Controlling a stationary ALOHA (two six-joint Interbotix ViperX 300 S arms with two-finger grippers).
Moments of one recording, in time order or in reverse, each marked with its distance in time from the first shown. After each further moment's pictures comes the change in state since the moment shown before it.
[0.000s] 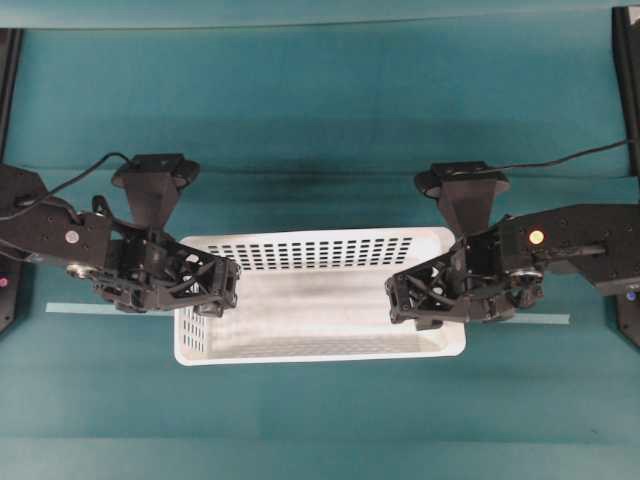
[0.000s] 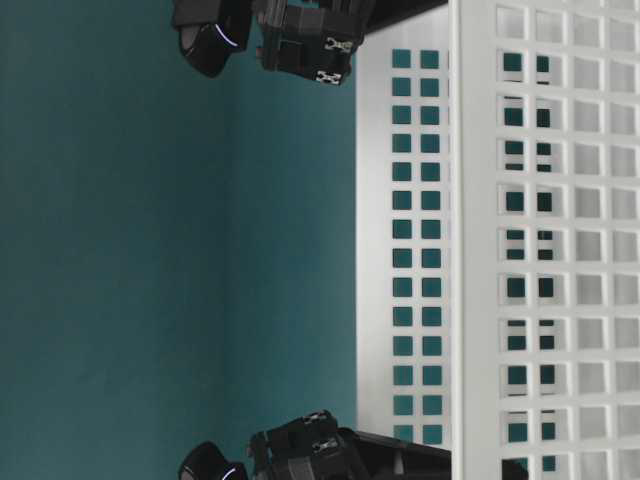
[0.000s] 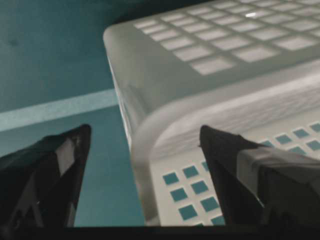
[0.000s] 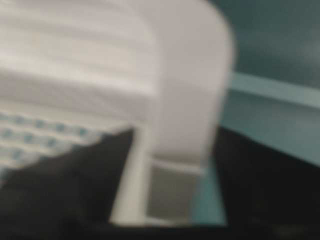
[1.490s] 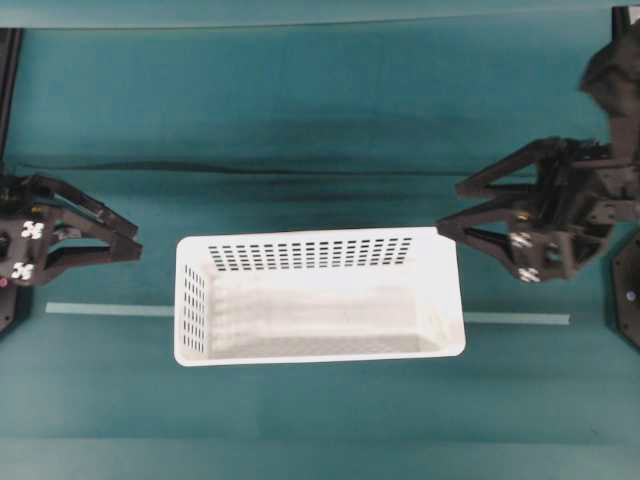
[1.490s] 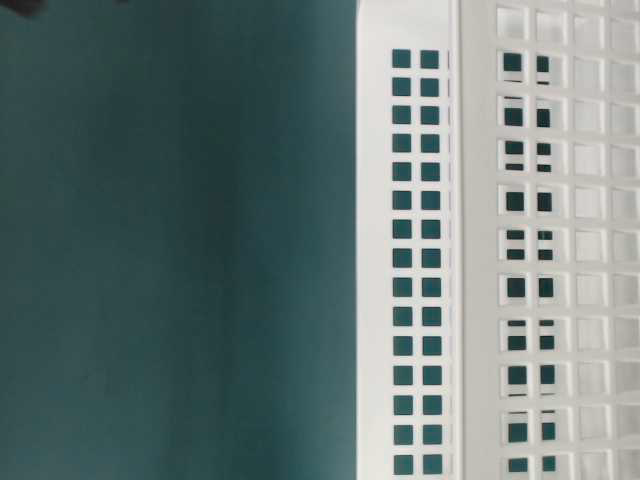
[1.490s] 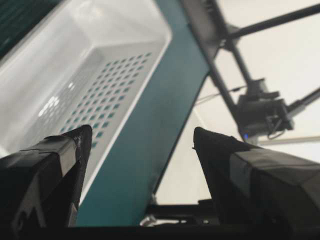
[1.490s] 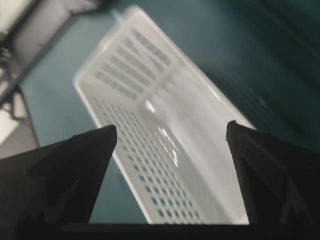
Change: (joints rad) left arm 0.009 -0.738 0.127 -0.002 -0.227 0.502; right arm -0.020 -0.604 0.127 -0.443 -0.394 -0.364
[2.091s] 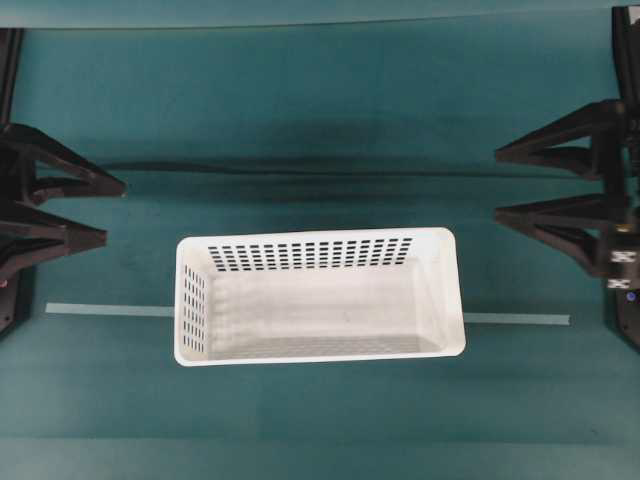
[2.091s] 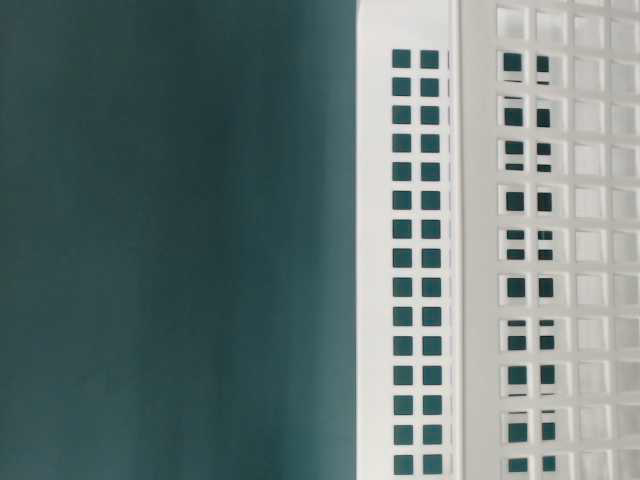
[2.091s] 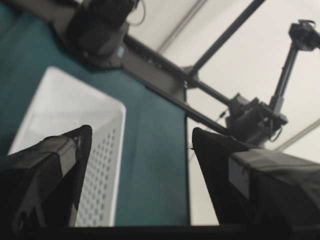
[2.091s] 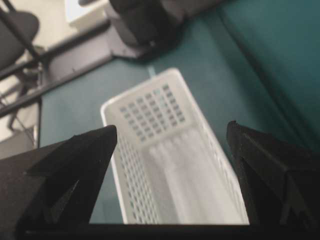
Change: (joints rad) left arm -0.002 -0.081 0.005 0.000 -0.198 0.460; right arm 0.000 -0.199 0.066 -0.063 -0.109 -0.265
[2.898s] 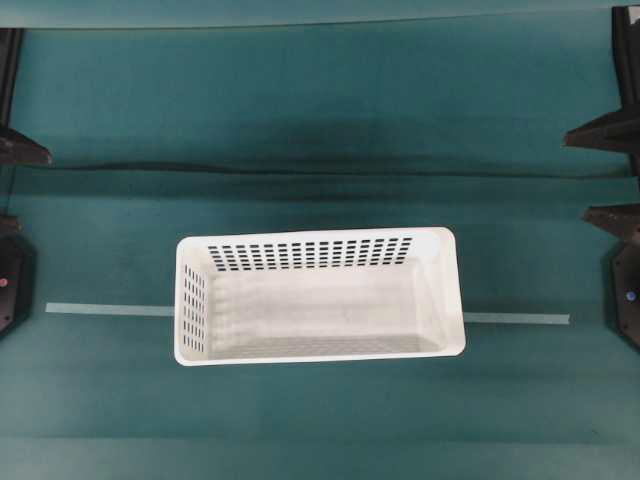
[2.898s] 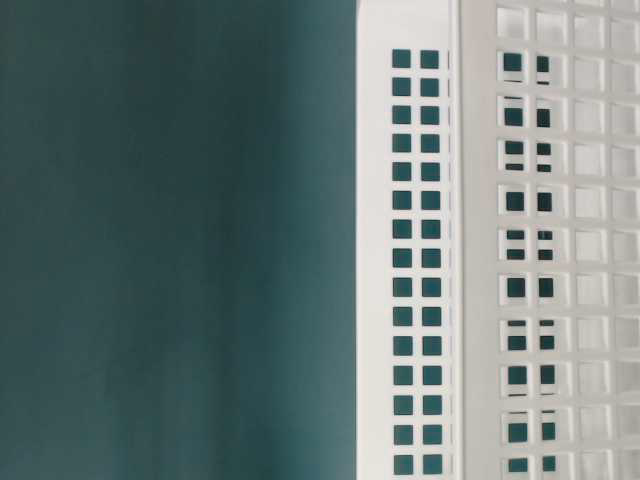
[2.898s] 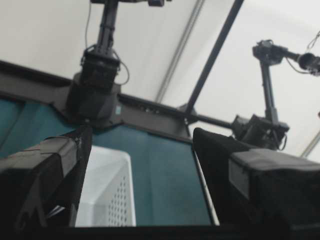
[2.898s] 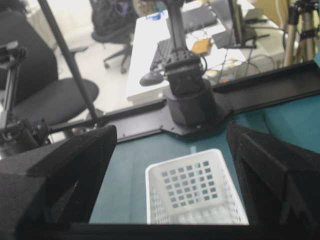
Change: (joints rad) left arm -0.017 -0.155 0.003 0.000 -0.002 0.225; right arm 0.025 -0.176 0.052 -0.002 -0.167 -0.107
